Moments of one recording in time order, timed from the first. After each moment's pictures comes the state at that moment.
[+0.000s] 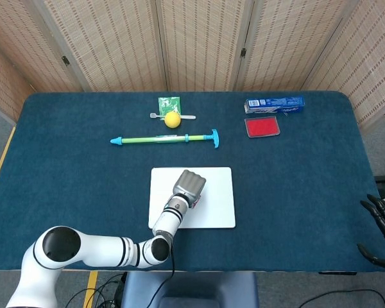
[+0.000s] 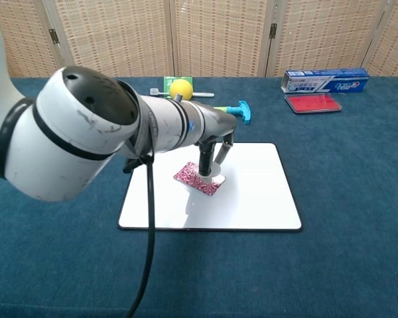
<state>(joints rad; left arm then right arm) -1.43 -1.83 -0.28 -1.32 0.09 0.90 1.13 -0.01 -0.93 -0.07 -1.44 -1.72 1.63 0.43</state>
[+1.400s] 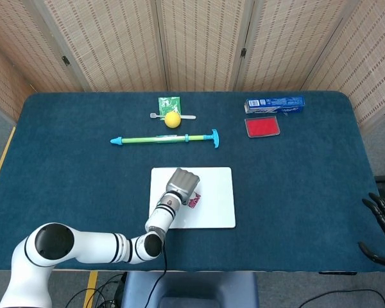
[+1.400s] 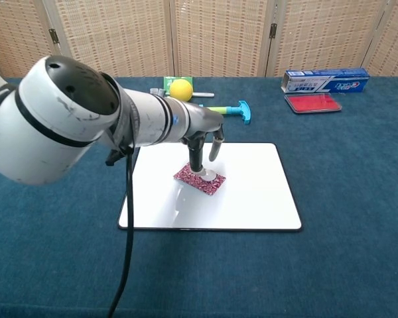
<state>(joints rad) -1.43 -1.75 -0.22 -1.38 0.08 0.89 1.02 -0.01 -0.94 -0.06 -1.45 -1.70 1.62 0.41</state>
